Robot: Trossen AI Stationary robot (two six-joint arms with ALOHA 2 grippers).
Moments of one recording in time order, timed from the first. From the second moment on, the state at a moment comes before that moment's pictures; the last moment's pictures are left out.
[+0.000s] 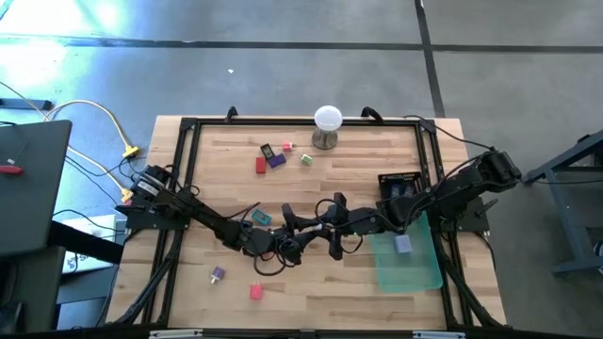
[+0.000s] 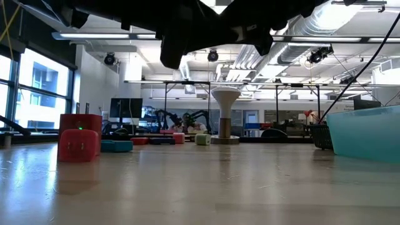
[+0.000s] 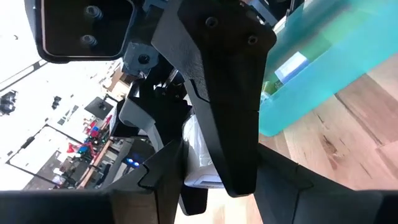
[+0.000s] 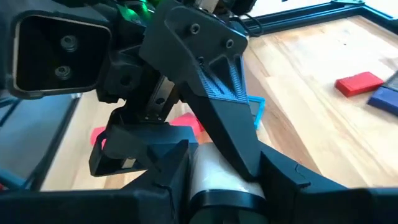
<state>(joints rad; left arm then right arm) -0.42 1.82 0.91 0.88 -0.75 0.80 0.33 1.52 0.88 0.22 0.32 0.36</state>
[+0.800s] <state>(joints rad) -0.42 1.82 0.91 0.87 -0.82 0.84 0.50 1.40 0.88 -0.03 0.76 0.38</state>
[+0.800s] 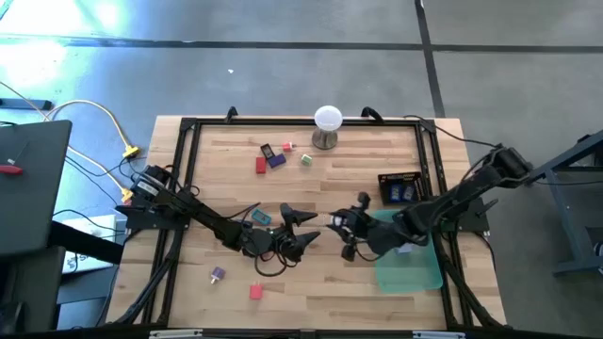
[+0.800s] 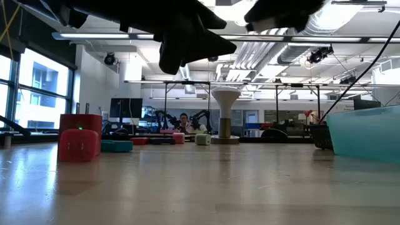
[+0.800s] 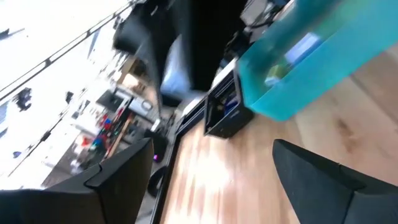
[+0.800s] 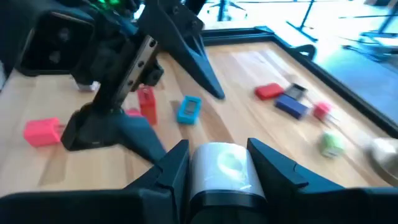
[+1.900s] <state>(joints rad) -0.36 1.82 0.91 0.73 -0.70 0.35 0.82 1.45 0.87 -1.18 0.51 1.94</state>
